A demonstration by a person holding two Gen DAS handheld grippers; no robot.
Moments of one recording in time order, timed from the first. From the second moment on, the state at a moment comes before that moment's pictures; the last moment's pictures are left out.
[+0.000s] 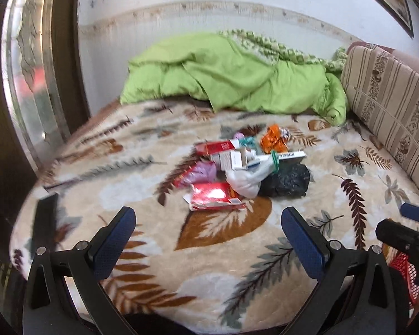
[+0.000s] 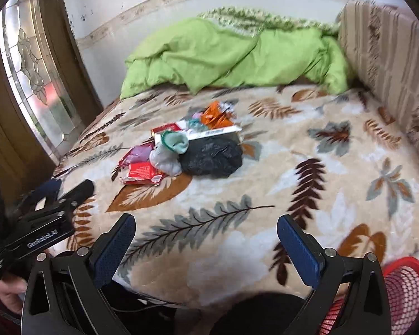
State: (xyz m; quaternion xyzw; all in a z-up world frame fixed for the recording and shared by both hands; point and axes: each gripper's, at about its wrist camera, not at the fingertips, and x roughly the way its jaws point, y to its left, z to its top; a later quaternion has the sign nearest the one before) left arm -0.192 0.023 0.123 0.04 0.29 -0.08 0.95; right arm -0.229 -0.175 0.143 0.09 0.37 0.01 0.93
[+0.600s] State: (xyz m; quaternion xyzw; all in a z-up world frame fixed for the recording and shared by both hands) left arm -0.203 0.020 0.124 0.05 0.31 -0.09 0.95; right arm -0.244 -0.188 0.147 0.06 0.36 -0.09 0.93
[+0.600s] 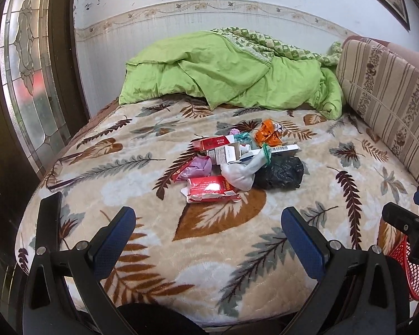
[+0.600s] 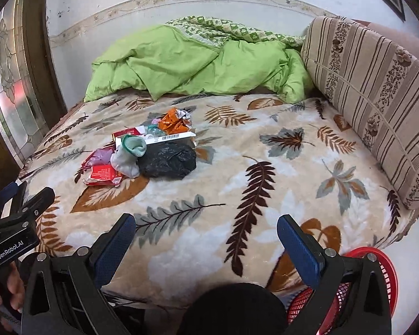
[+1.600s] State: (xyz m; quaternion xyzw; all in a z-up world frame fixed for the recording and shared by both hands) left arm -0.207 0.015 0.123 0.05 0.31 -0.09 0.94; right arm -0.243 -0.181 0.146 0.04 0.37 -0.09 0.92
